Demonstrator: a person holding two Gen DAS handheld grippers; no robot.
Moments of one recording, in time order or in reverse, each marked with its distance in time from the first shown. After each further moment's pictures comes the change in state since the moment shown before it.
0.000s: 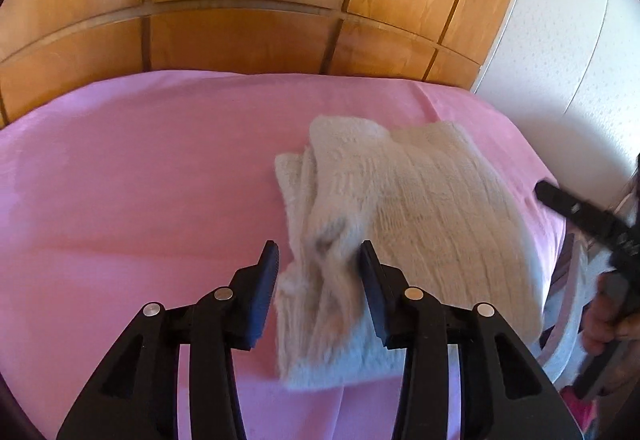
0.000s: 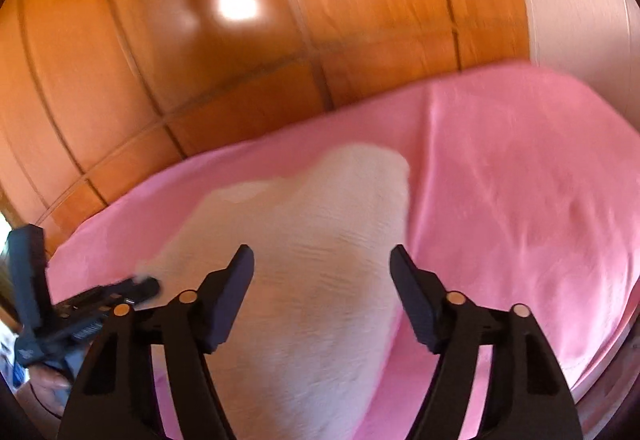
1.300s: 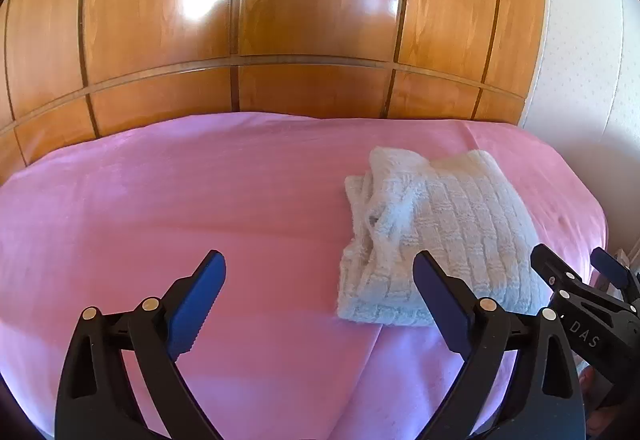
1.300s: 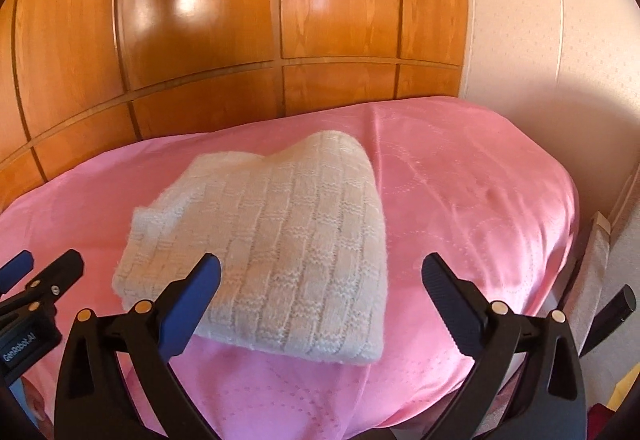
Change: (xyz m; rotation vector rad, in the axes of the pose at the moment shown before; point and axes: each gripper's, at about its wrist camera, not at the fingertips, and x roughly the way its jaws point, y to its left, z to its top) left arm -0.090 -0.007 -0.035 -0.032 -0.183 0.263; right arm -0.031 0.082 -0.061 -0.034 -0.071 -0.386
